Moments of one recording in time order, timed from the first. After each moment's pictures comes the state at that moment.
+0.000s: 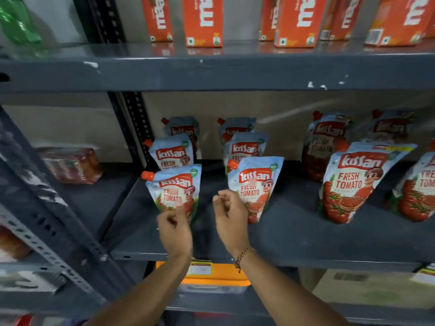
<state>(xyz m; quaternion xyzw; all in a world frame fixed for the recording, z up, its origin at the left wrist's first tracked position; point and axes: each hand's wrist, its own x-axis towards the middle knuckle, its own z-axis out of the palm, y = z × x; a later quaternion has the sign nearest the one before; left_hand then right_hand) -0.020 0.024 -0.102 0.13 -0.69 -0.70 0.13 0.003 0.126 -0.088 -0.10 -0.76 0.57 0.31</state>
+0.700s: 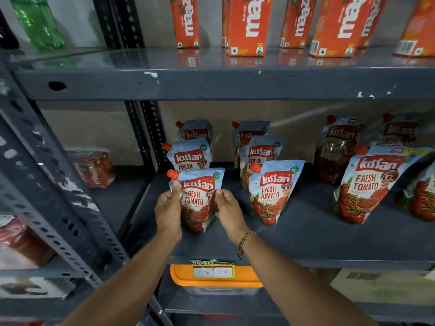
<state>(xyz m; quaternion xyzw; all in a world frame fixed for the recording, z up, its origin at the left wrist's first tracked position) -0.092 -0.031 -0.078 0.08 -0.62 -0.78 -0.01 -0.054 0.091 -0.091 -0.15 -0.67 0.72 0.10</state>
